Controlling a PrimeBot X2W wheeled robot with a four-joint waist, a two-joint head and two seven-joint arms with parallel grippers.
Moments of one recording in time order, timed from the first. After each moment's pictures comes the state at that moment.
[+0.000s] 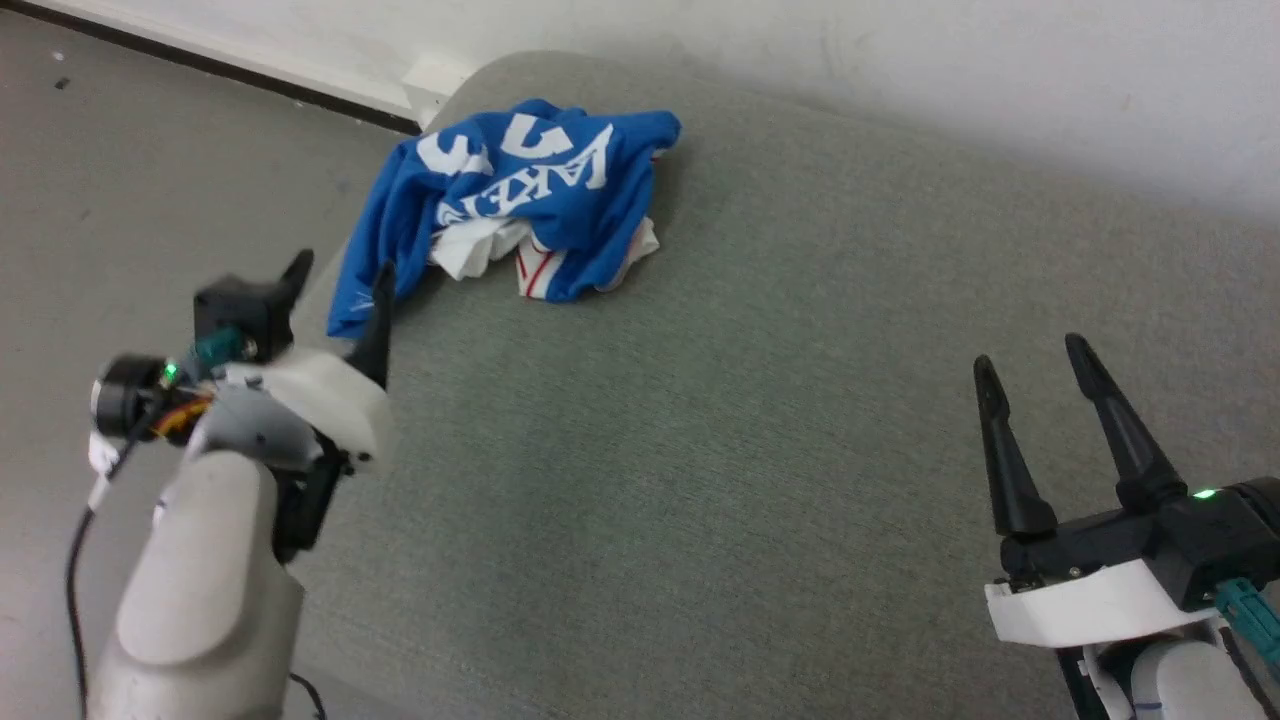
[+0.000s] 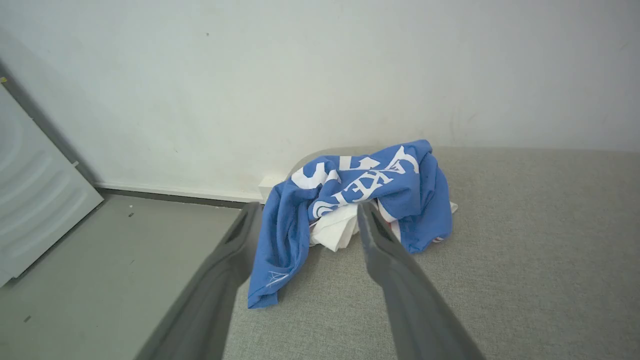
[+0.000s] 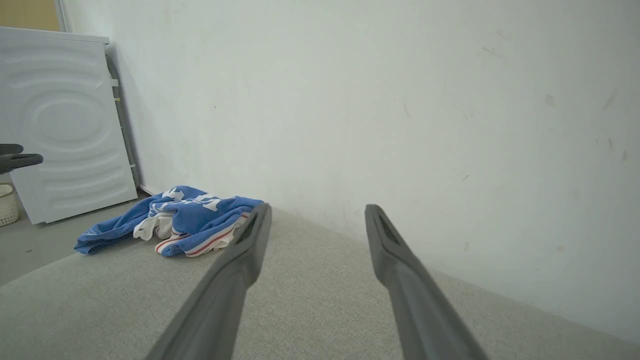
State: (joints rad) left arm -0.41 0.22 -0.08 0.30 -0.17 -0.05 0.00; right arm -0.02 -0.08 0.04 -0.10 0.02 0.13 -0.26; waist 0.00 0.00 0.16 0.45
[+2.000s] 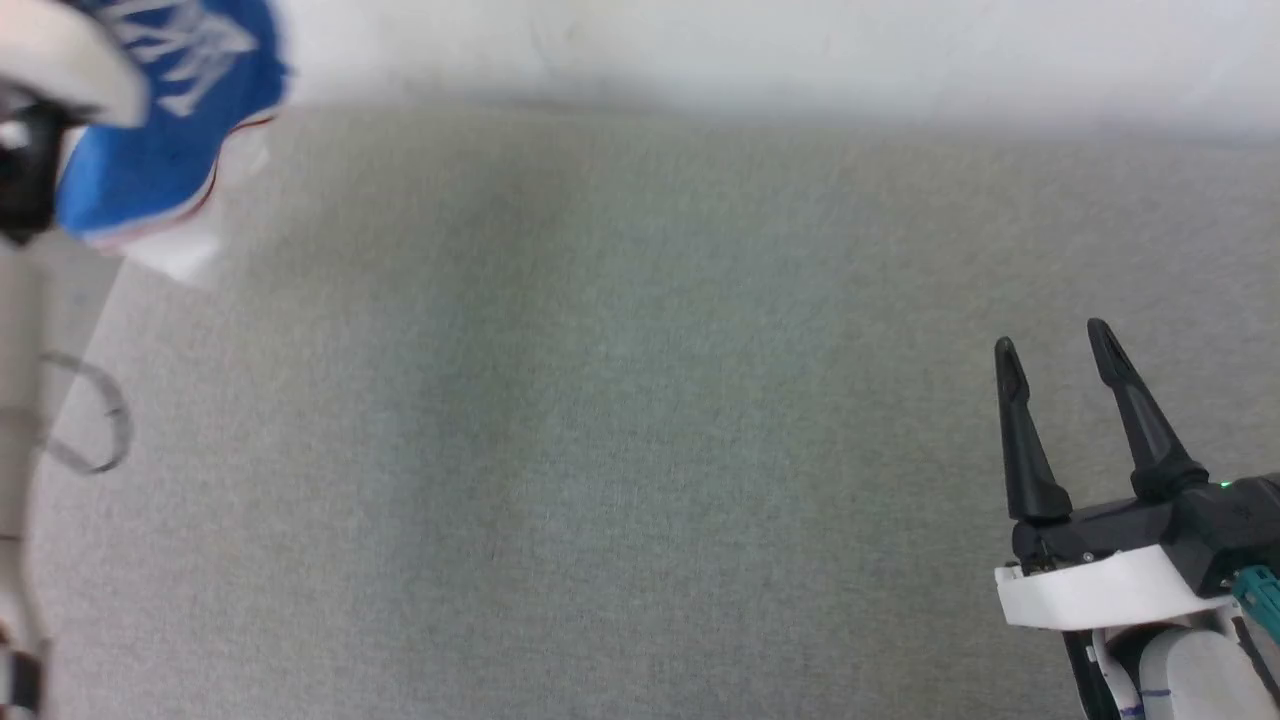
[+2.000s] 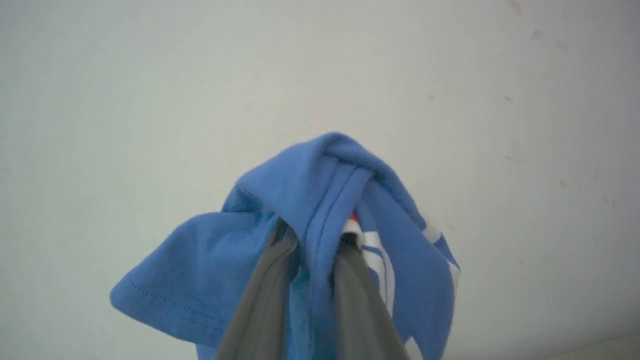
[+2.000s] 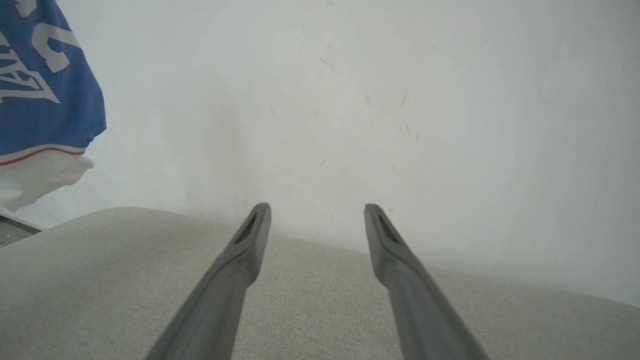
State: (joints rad) left arm -1.07 0.54 -0.28 0.67 -0.38 -0.12 -0.21; right arm -0.05 -0.06 0.00 -0.10 0.02 0.13 -0.26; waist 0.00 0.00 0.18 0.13
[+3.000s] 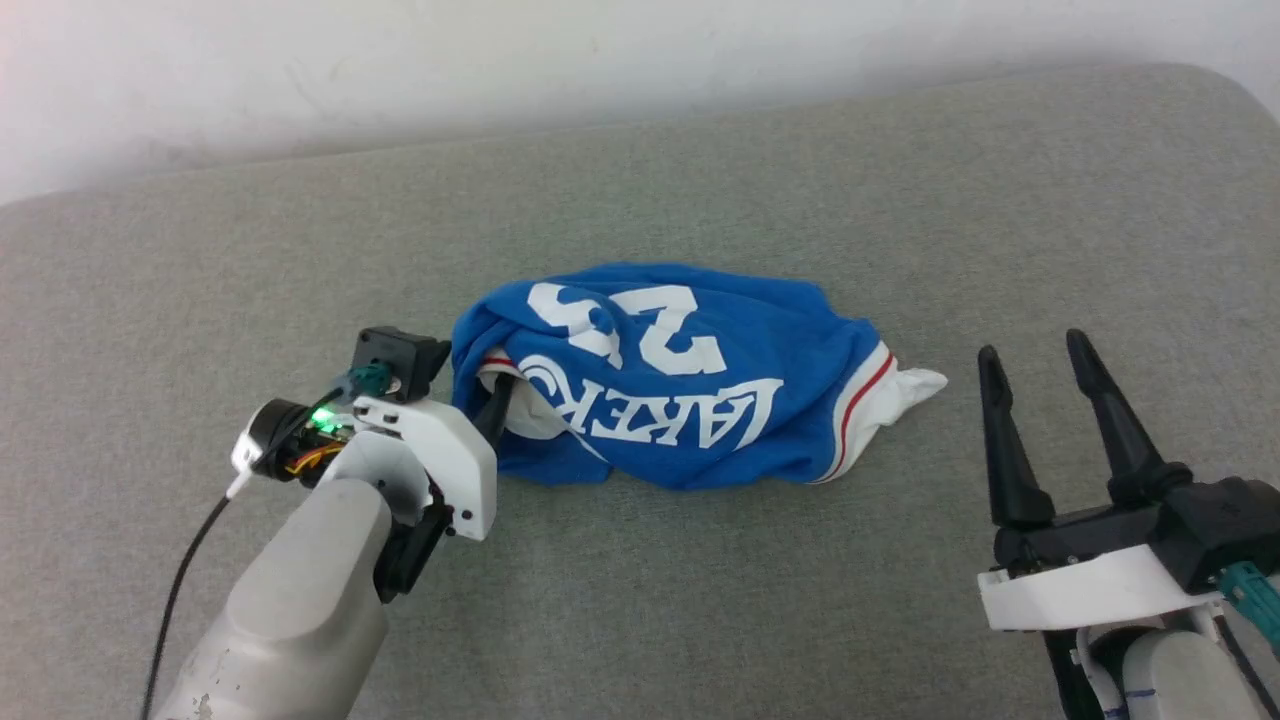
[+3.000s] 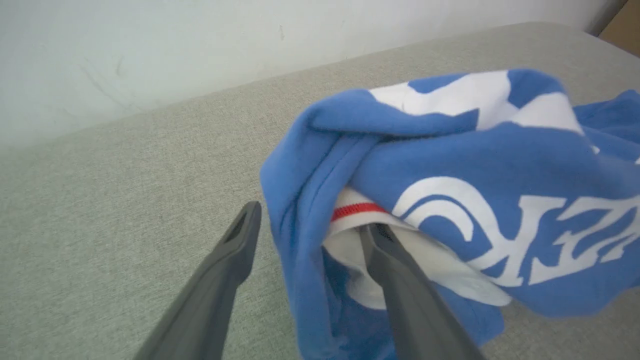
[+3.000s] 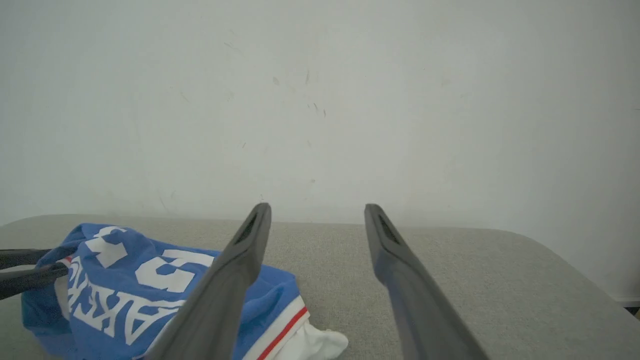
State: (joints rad) left arm -0.59 0.30 -0.56 0.63 -0.47 -0.01 0.01; right arm -0.05 -0.05 0.02 -0.07 0.08 0.13 -0.26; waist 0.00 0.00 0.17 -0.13
